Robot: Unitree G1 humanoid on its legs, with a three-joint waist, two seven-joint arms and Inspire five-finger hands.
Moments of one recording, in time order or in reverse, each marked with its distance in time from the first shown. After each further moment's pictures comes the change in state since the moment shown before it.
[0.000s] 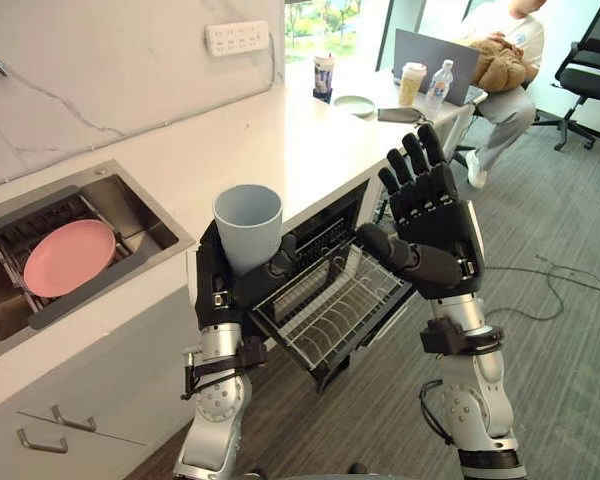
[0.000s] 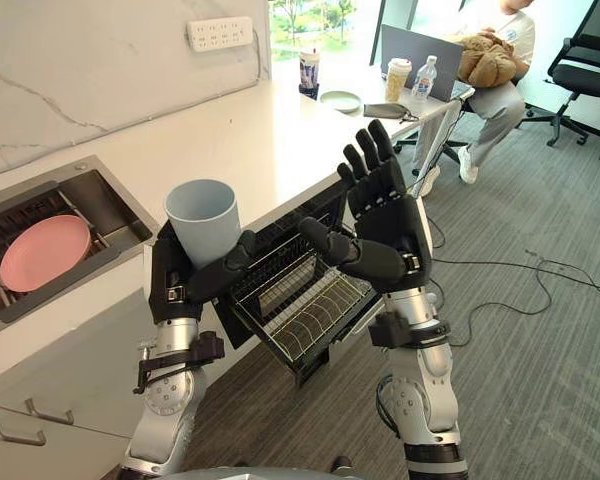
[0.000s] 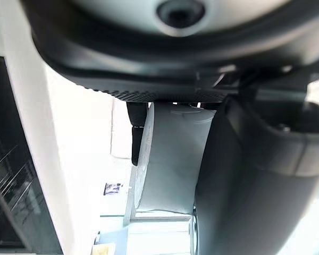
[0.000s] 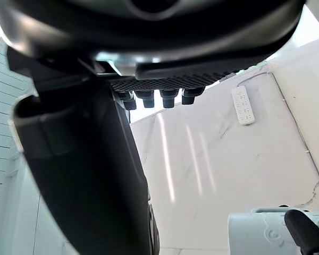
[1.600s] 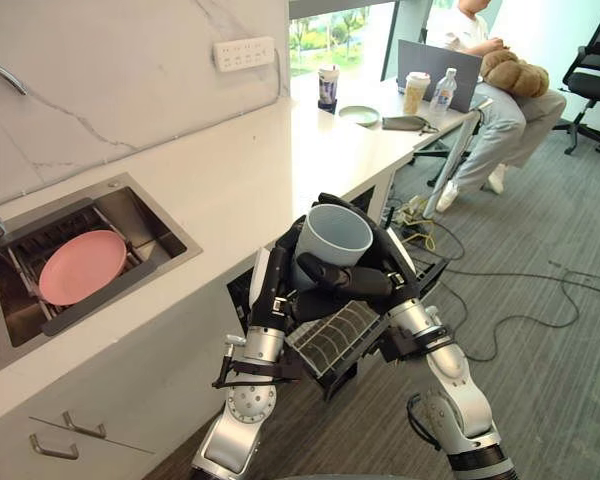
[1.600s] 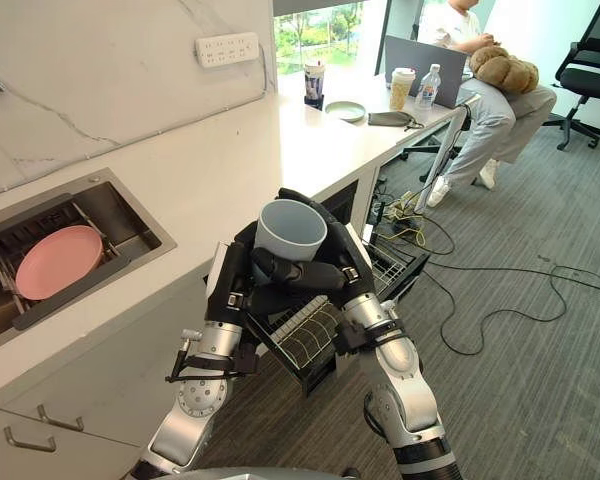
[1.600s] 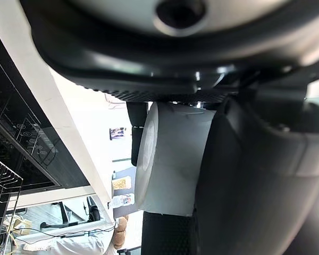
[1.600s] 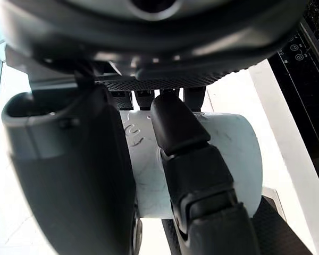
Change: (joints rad) left arm -0.034 0.024 -0.171 0.052 0.054 0.037 -0.152; right arm -0.015 -0.038 0.176 0.059 -0.230 0.169 -0.137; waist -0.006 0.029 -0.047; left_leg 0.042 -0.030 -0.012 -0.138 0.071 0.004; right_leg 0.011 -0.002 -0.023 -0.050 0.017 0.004
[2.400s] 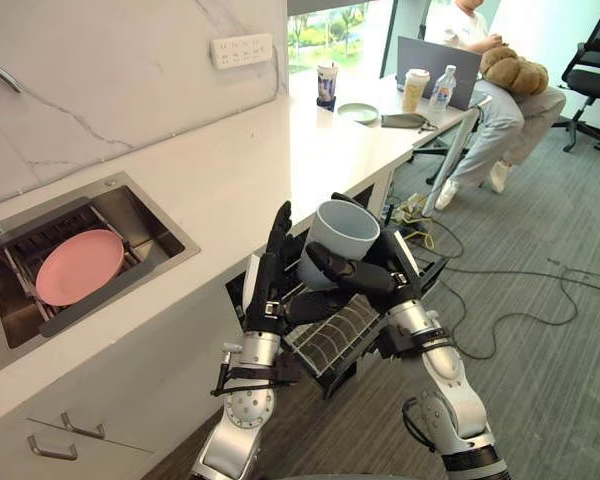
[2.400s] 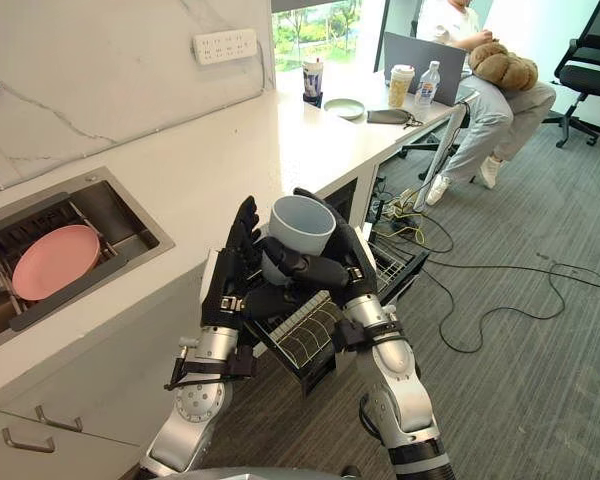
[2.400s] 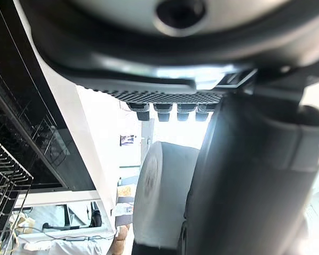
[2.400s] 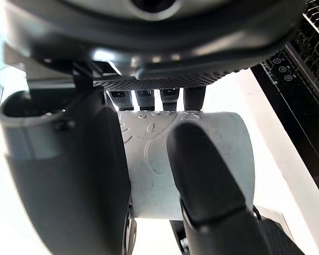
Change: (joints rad) left arm 0.028 0.001 0.025 -0.002 -0.066 0.002 0.041; right arm 0.011 0.054 -0.031 0.041 0.049 0.001 -0.079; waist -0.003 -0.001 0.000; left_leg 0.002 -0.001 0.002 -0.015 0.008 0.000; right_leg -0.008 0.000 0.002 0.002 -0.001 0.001
